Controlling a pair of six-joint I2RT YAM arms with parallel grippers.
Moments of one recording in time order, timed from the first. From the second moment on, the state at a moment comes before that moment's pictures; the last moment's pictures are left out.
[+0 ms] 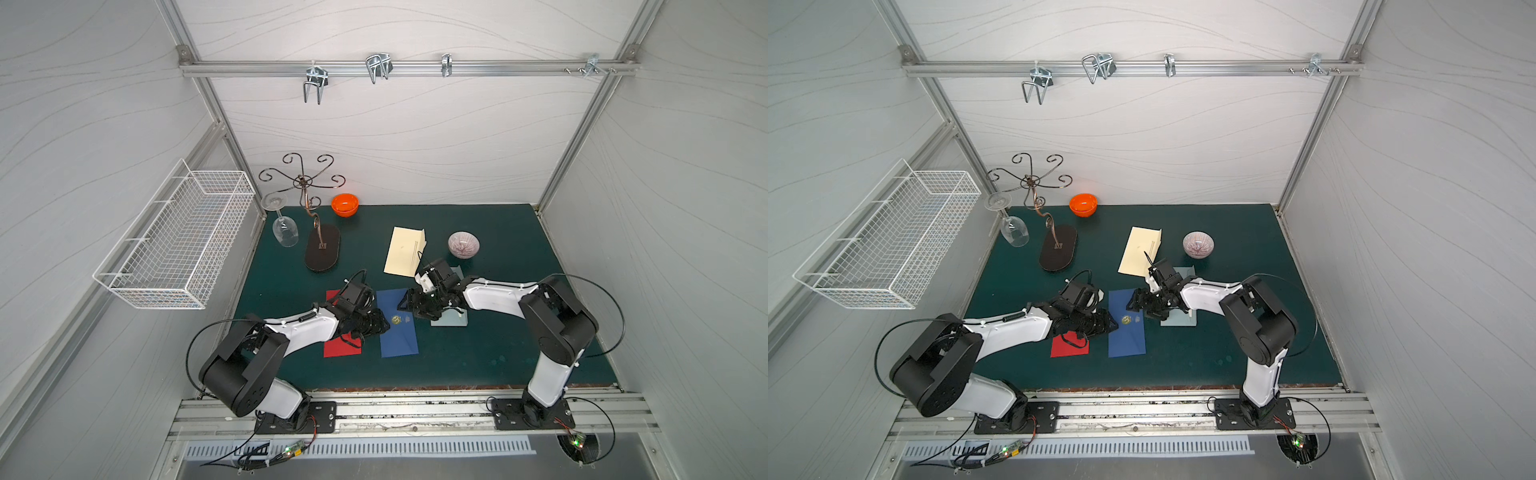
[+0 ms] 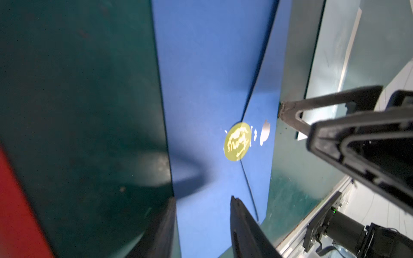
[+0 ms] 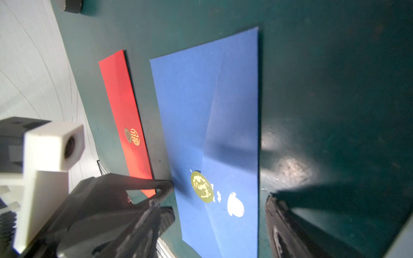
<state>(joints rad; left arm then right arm) -0.56 1.47 0.59 -0.18 0.37 -0.78 0.72 1.80 0.97 -0.17 -0.49 0.80</state>
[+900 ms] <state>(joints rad) -0.57 1.41 0.55 -0.16 0.30 -0.82 0.73 1.69 0.84 -0.14 -0.49 0.75</state>
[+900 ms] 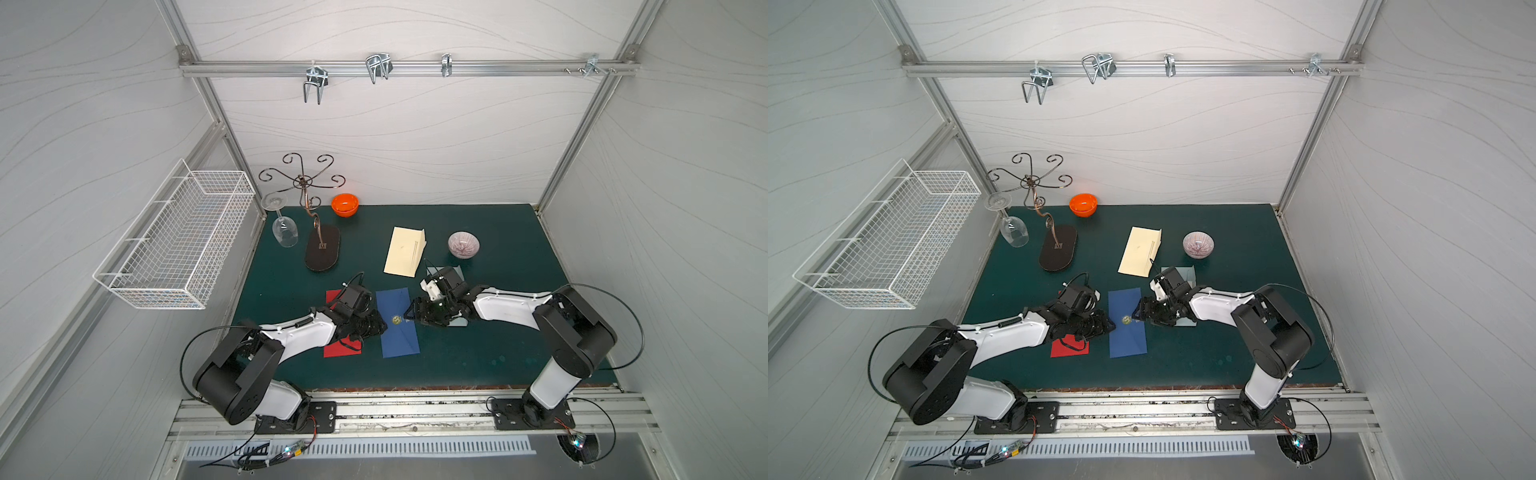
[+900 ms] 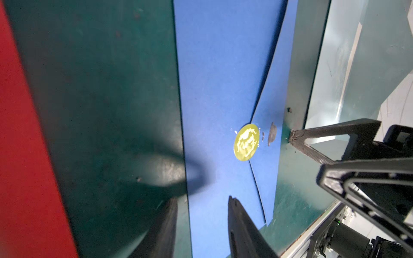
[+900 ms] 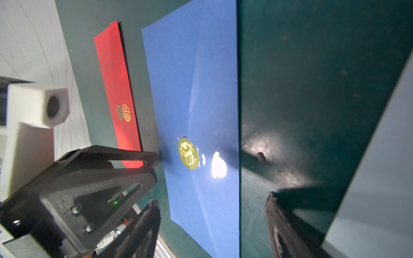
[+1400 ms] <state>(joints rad) -0.56 1.34 0.53 -0.14 0.26 -0.84 0.72 1.69 0.84 -0.15 -0.49 0.75</state>
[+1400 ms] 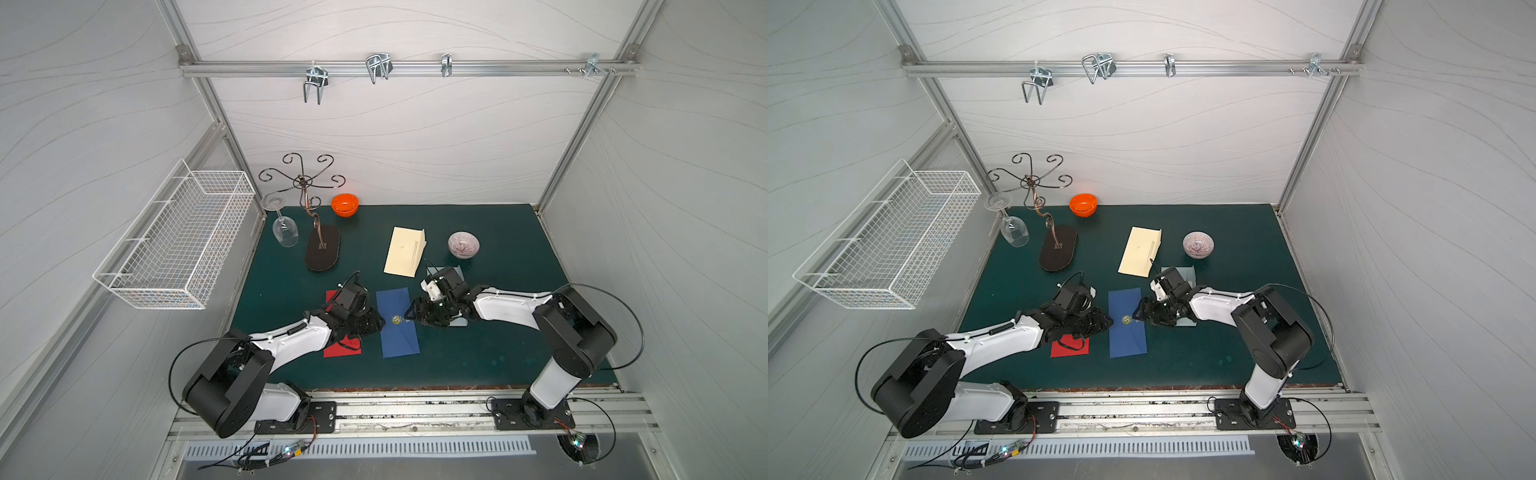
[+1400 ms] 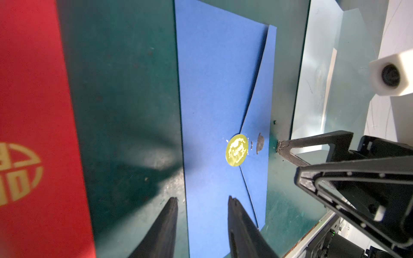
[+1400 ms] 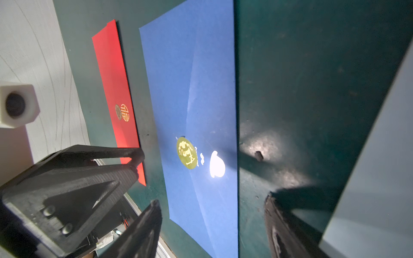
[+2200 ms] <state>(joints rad) -0.47 1.13 0.40 0.01 0.24 -0.89 0.71 1.69 0.81 -0.10 -0.53 0.75</state>
